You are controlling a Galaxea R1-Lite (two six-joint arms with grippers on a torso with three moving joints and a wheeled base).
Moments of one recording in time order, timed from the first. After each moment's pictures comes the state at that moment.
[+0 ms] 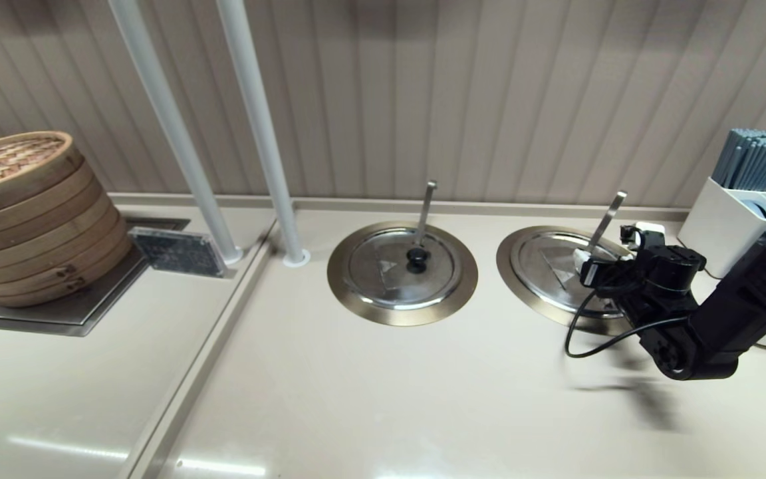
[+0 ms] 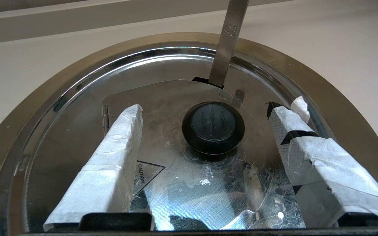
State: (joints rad) left arm 0.00 0.00 0.00 -0.01 0.00 0.00; right arm -0.05 2.30 -0.91 -1.33 -0.19 0.07
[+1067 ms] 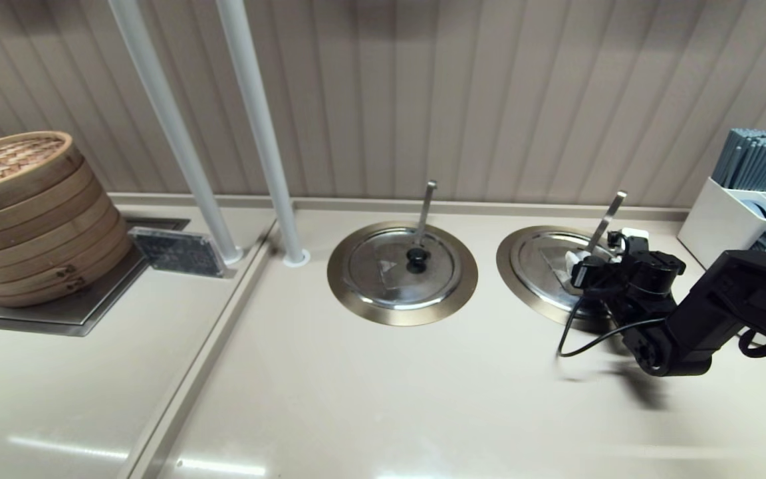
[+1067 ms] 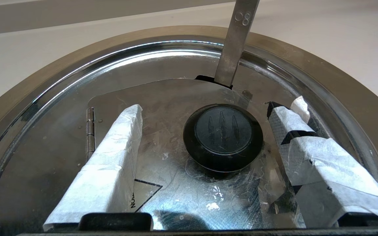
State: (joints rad) left arm 0.00 0.00 0.00 -0.01 0.00 0.00; right arm -0.04 2.41 -1.04 -1.34 -0.19 0.06
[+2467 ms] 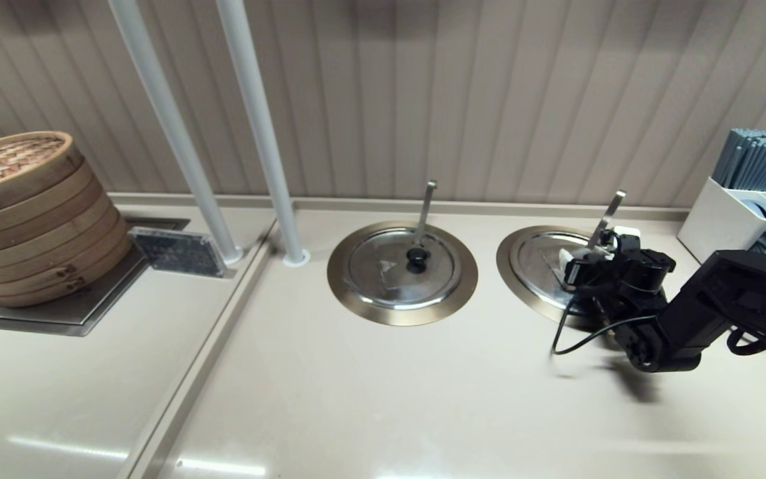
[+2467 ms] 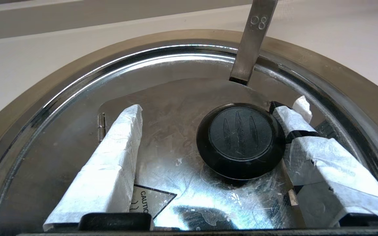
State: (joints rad) left arm 0.00 0.00 0.00 -0.01 0.00 0.00; right arm -0.02 2.43 -1.08 -1.32 -0.19 0.06
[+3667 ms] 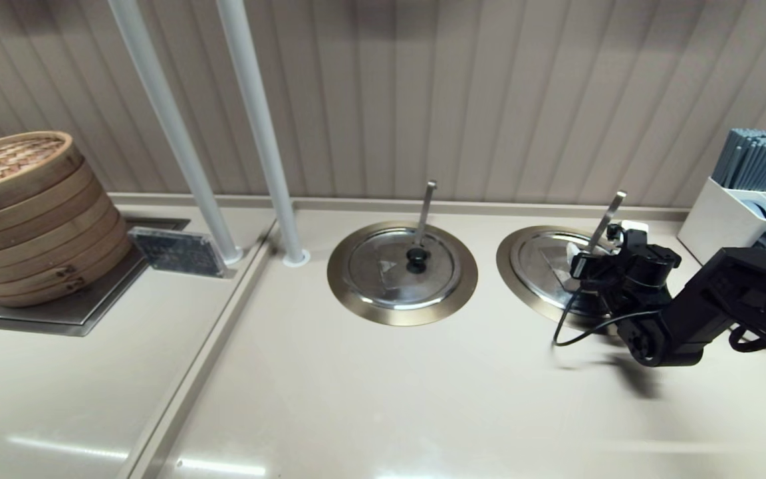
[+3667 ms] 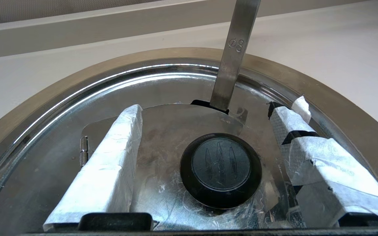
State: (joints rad) left arm 0.00 0.00 0.00 -0.01 0.00 0.00; right arm -0.04 2.44 -1.12 -1.32 -0.22 0.06
